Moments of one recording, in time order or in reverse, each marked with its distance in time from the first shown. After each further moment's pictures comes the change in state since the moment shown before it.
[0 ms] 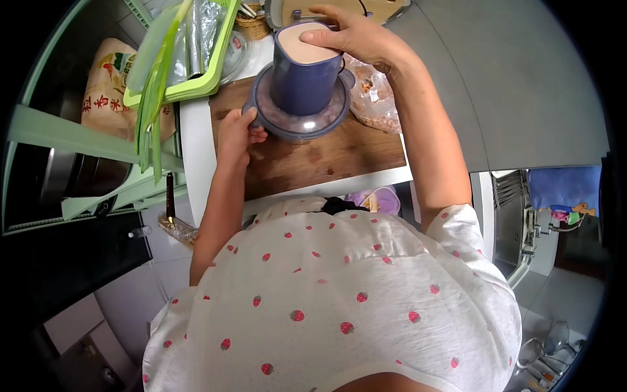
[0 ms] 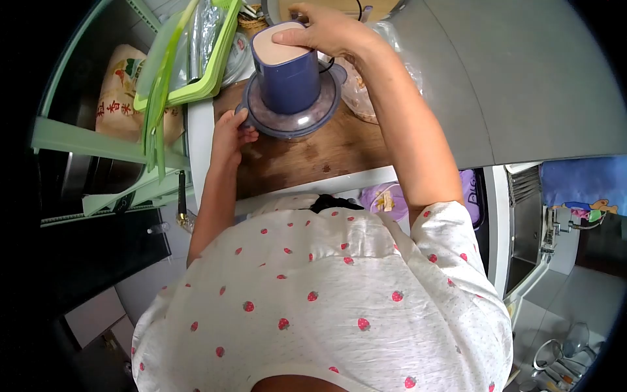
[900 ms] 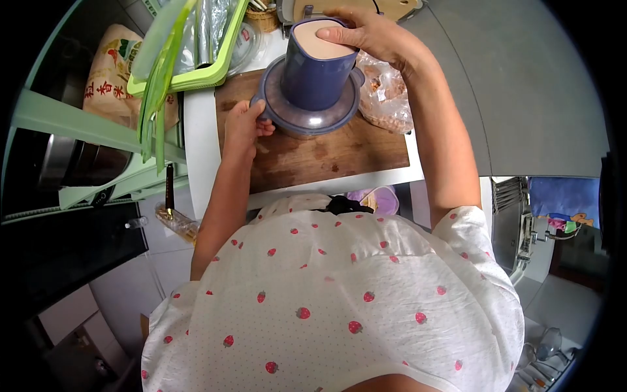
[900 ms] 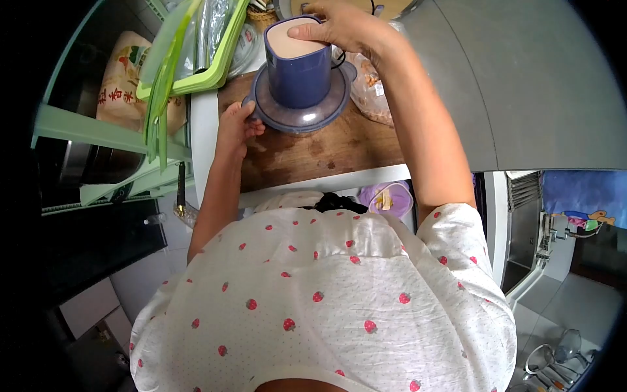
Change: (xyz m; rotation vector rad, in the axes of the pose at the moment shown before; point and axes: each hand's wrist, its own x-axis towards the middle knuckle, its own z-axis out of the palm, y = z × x) left_hand 0.004 -0.003 -0.003 -0.009 -0.035 0.012; right_hand 0.007 -0.005 -0.007 -0.151 -0.069 0.004
